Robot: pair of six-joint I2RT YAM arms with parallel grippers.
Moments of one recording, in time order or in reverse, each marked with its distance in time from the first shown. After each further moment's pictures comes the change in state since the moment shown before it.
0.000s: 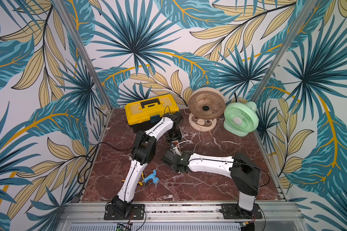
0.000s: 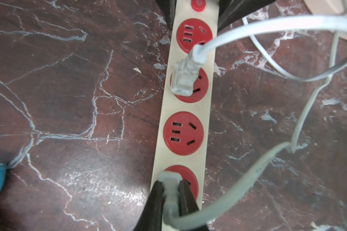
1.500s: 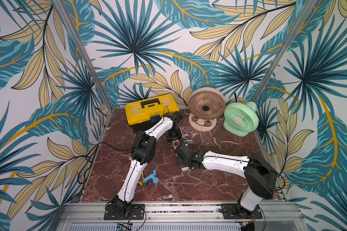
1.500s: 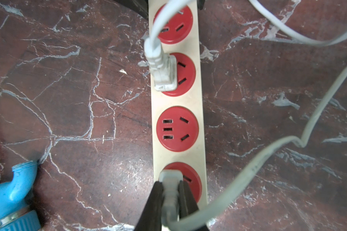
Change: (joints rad) left arm 0.005 0.000 -0.001 0.016 0.016 -0.079; right arm -0.160 -0.182 -0.245 0.229 -0.268 0.027
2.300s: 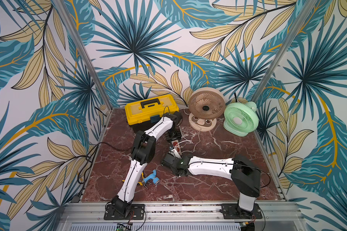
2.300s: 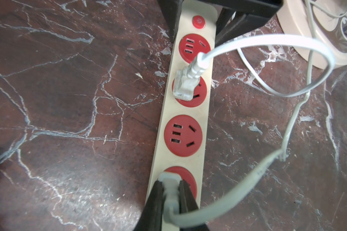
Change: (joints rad) left arm 0.001 -0.002 0.000 -0.013 -0.001 0.079; right arm 0.188 0.160 0.190 -0.161 0.345 -0.098
